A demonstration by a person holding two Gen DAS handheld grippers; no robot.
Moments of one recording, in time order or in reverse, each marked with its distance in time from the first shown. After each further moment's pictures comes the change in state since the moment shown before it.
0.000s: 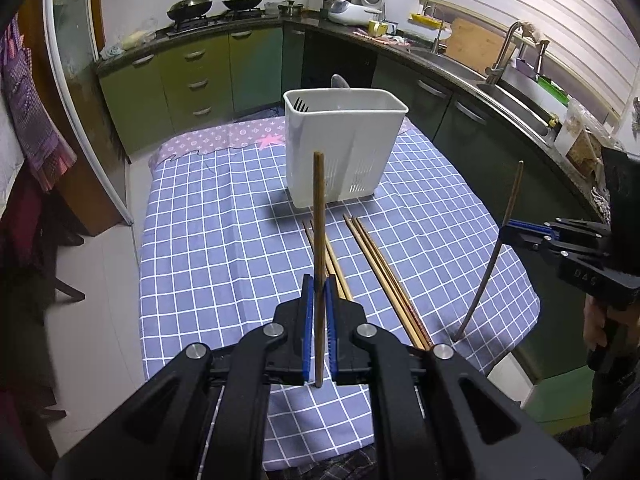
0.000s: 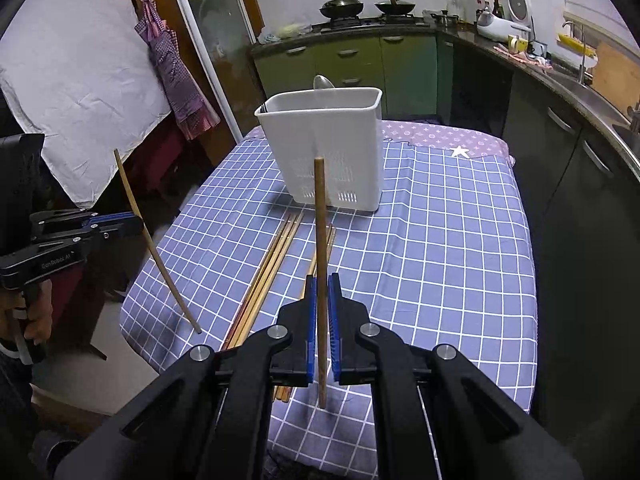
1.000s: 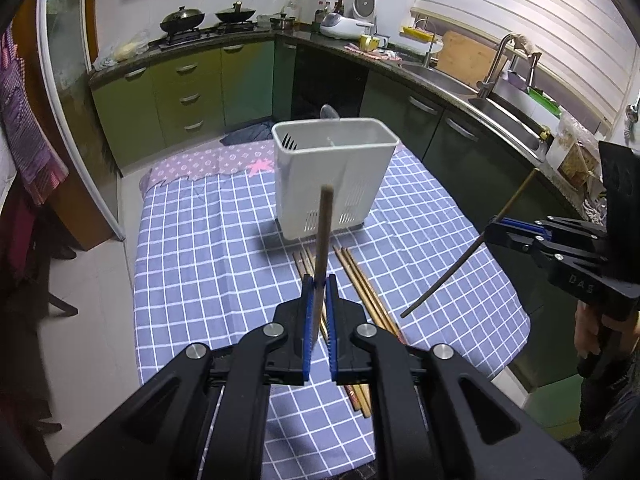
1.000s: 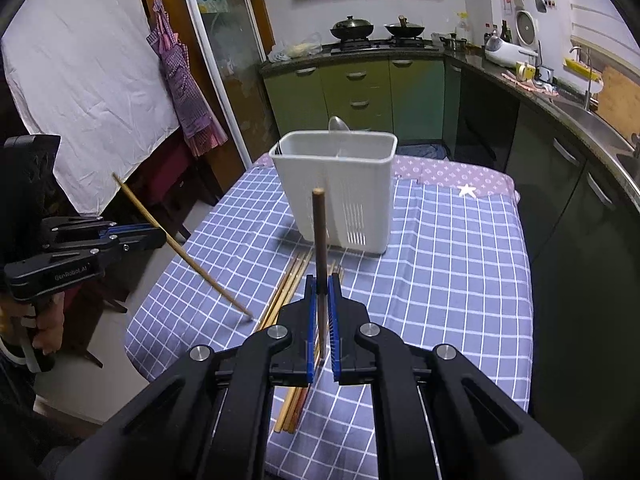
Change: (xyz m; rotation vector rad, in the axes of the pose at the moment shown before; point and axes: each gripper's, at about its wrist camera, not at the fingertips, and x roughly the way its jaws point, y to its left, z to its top) left arm -0.003 -0.006 0.029 0.007 -0.047 -0.030; right arm -0.009 0.012 0.036 -0.042 -0.072 0.010
